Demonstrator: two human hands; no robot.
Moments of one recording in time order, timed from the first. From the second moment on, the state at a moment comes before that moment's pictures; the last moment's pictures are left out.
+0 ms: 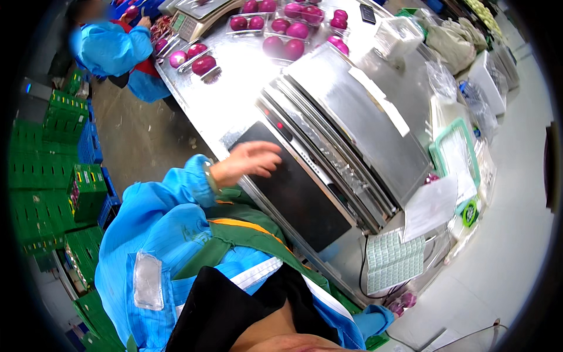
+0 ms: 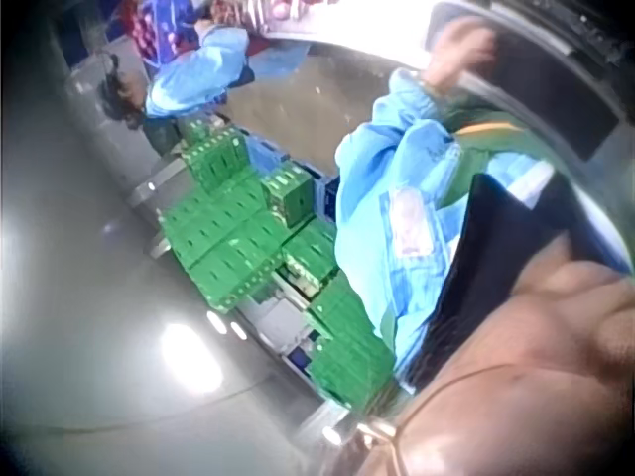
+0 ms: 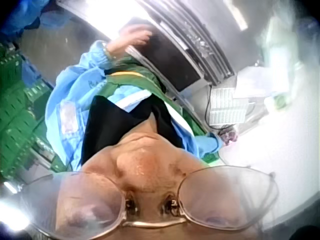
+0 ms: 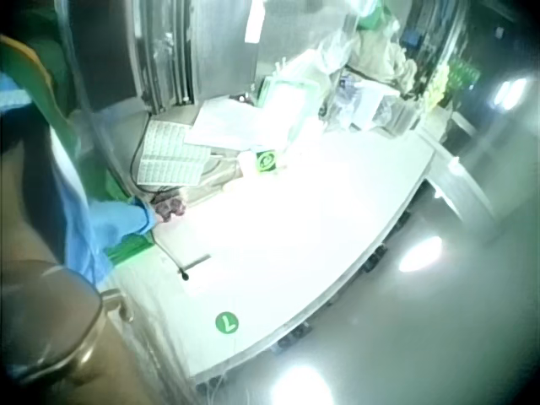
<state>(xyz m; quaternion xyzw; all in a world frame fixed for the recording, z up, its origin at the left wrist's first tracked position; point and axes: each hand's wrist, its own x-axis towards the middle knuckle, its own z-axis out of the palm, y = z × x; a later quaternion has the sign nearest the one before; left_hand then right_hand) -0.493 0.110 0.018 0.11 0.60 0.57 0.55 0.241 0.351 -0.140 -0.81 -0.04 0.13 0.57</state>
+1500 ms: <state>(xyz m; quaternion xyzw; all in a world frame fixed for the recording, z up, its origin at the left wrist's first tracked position) -0.754 0.240 0.031 0.41 0.61 0.59 0.34 -0.517 0.411 0.062 -0.38 -0.72 0.54 0.20</state>
